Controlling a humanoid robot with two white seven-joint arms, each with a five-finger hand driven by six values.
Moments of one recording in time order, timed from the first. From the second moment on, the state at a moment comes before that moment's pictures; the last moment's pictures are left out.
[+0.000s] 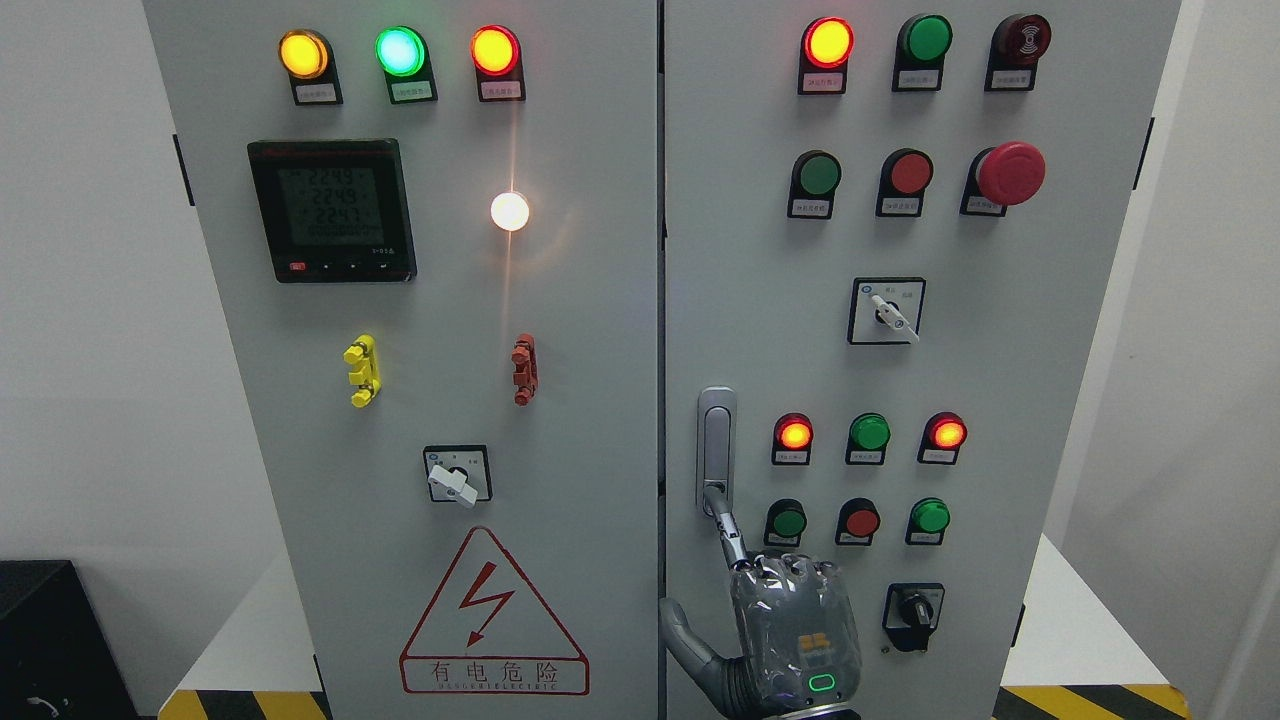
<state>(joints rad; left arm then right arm) 0.00 -0.11 -0.13 0.00 0.16 -0.11 0.00 -0.29 0.13 0.30 -1.65 1.45 0.10 -0.25</state>
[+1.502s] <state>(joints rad) 0.00 -0.11 -0.13 0.00 0.16 -0.11 0.00 -0.30 0.13 0.29 -1.63 1.44 0.10 -0.24</state>
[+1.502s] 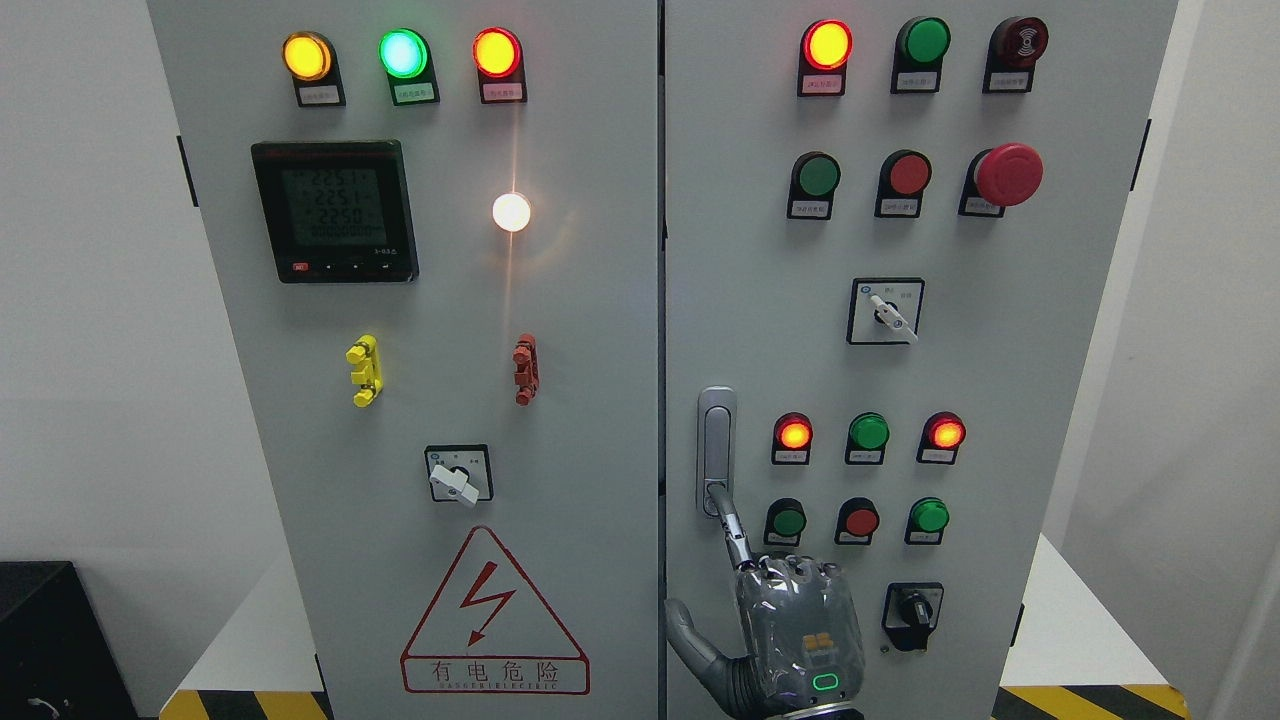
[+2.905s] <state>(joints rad) 0.00 -0.11 -0.13 0.00 0.16 -0.11 0.00 -0.29 0.13 0.29 -1.63 1.44 0.10 -0.24</state>
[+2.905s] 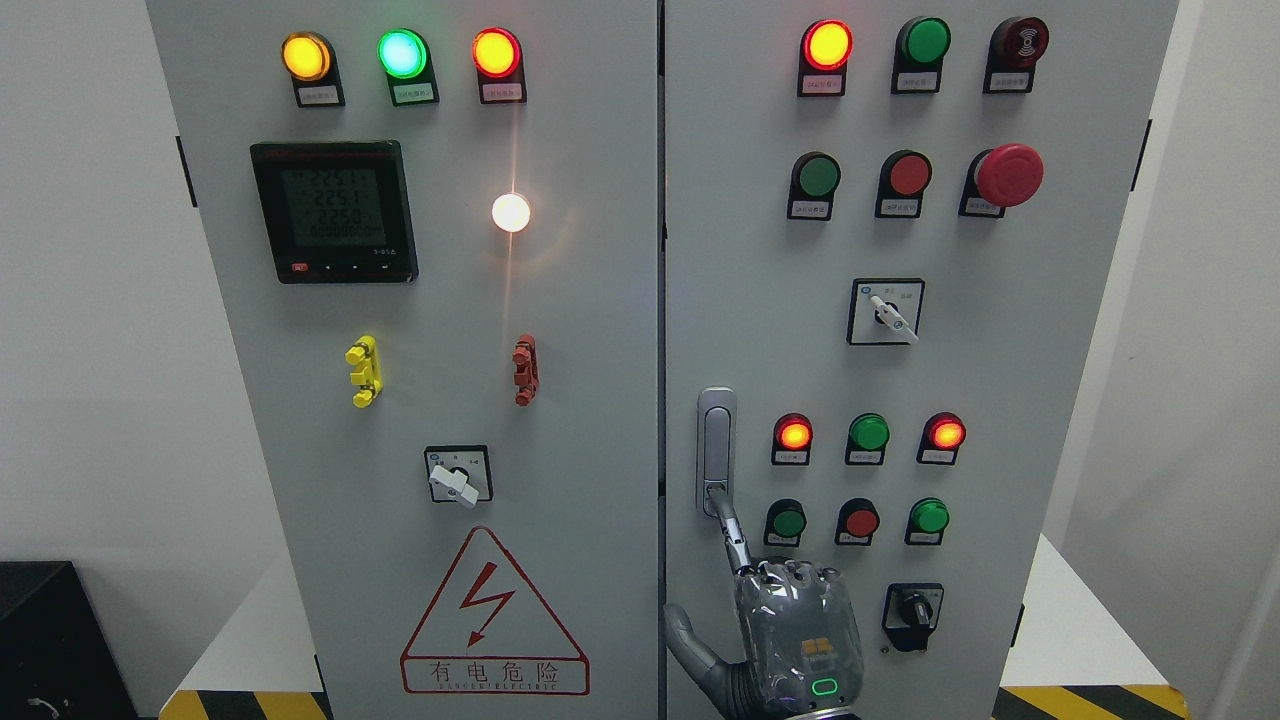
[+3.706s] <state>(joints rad) 0.00 -0.11 -0.13 0.00 0.16 -0.11 0.00 -0.28 0.13 0.29 -1.62 1.44 0.10 -0.24</state>
